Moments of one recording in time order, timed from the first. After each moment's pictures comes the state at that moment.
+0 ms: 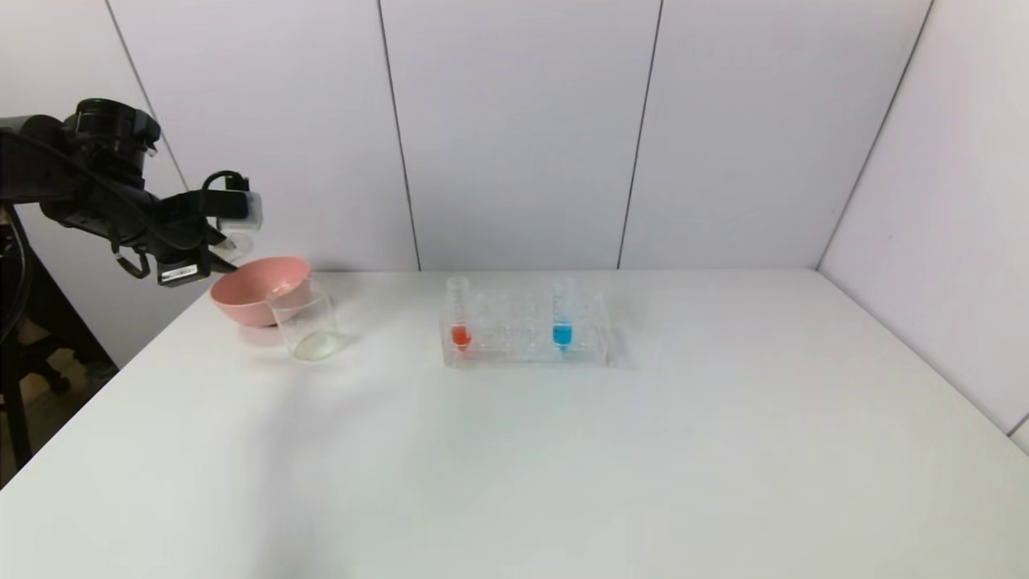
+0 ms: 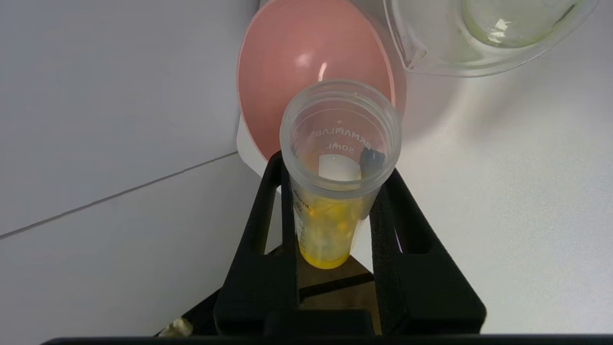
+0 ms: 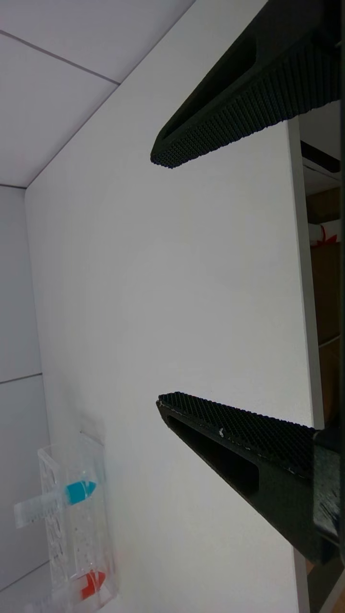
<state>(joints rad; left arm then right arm) 0.21 2.11 -1.99 0.62 -0.20 1.41 0.00 0.00 0.00 -0.01 -0.04 0.10</state>
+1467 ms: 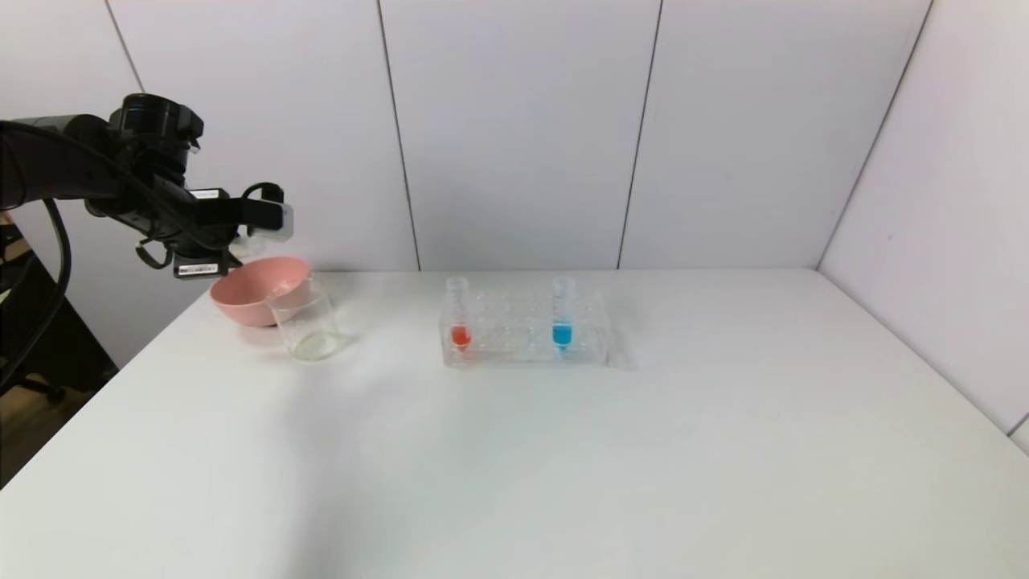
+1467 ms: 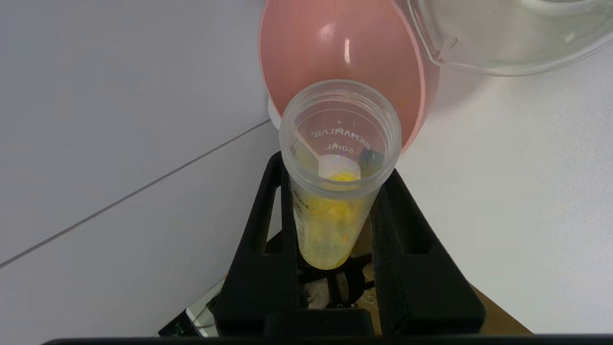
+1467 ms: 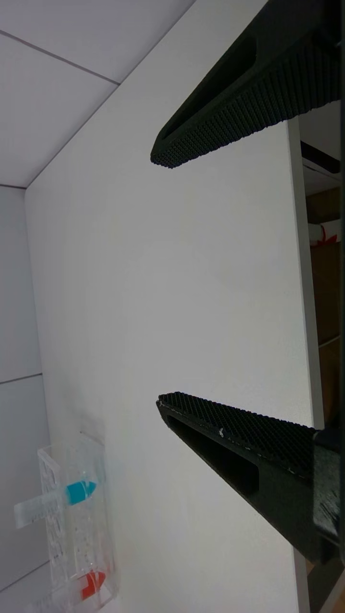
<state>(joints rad) 0.12 2.11 -1.99 0.58 0.05 1.48 0.00 0.00 0.00 -0.01 -0.04 0.10</state>
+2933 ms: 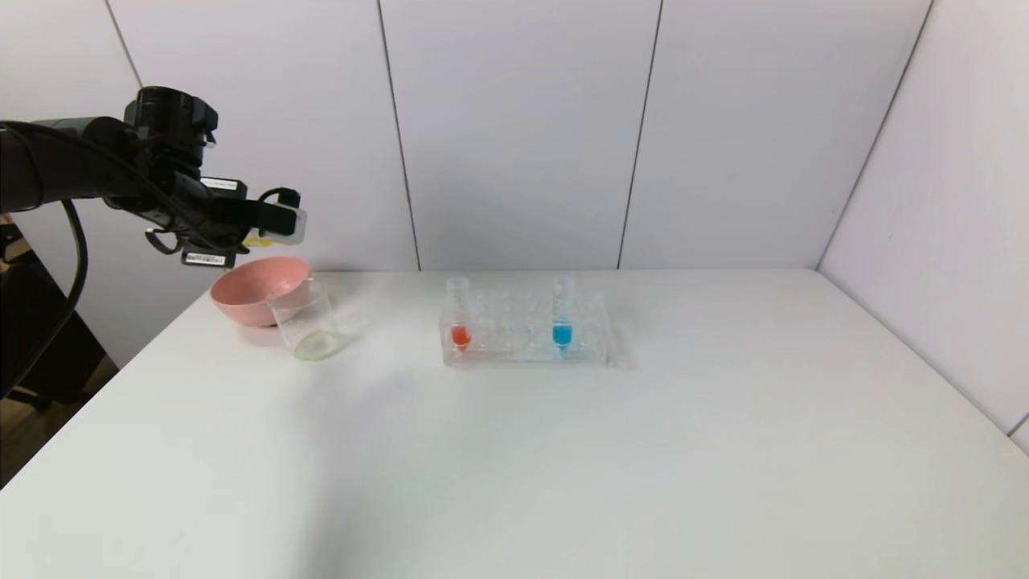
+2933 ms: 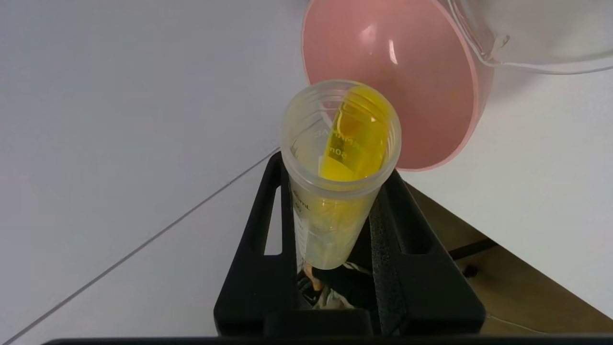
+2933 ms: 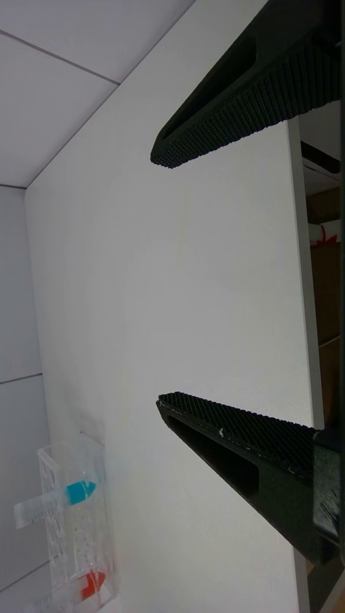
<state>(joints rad) 0.08 2.12 -1.99 0.49 0.11 1.64 0.00 0.00 0.00 -0.01 -0.04 0.10</state>
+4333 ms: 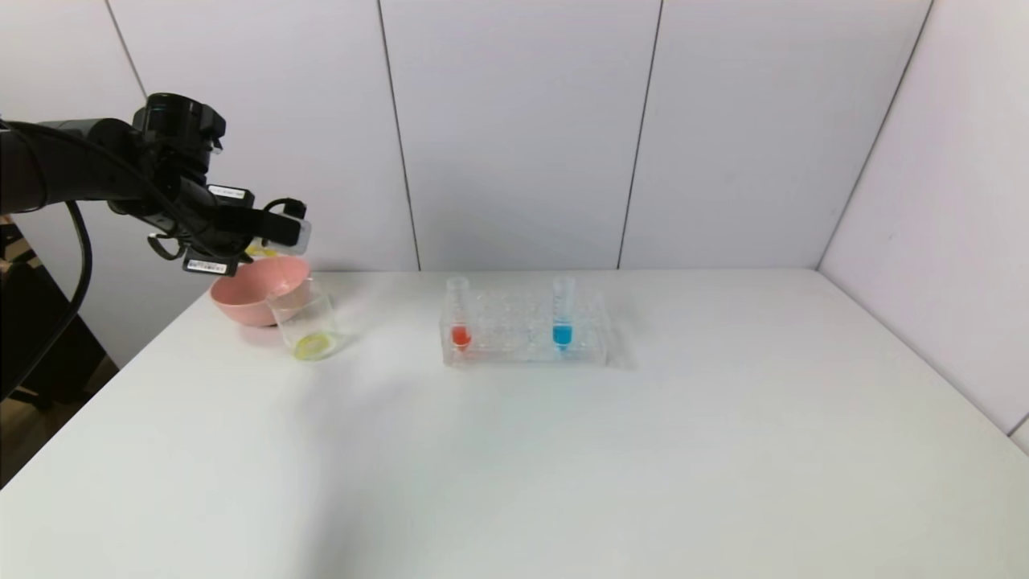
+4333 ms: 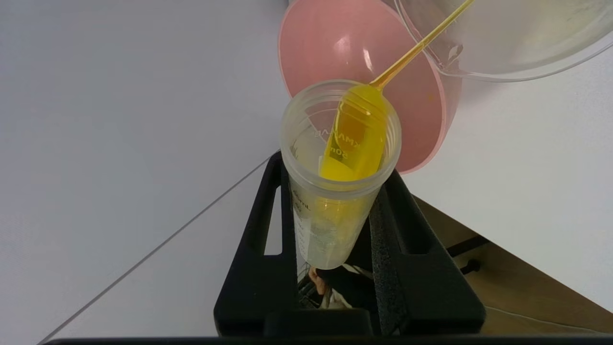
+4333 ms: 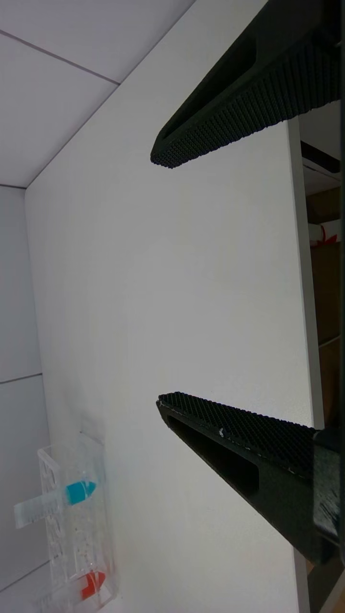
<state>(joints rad) 0.07 2.11 -1.97 0.53 0.11 1.69 0.00 0.00 0.00 -0.01 -0.04 0.10</state>
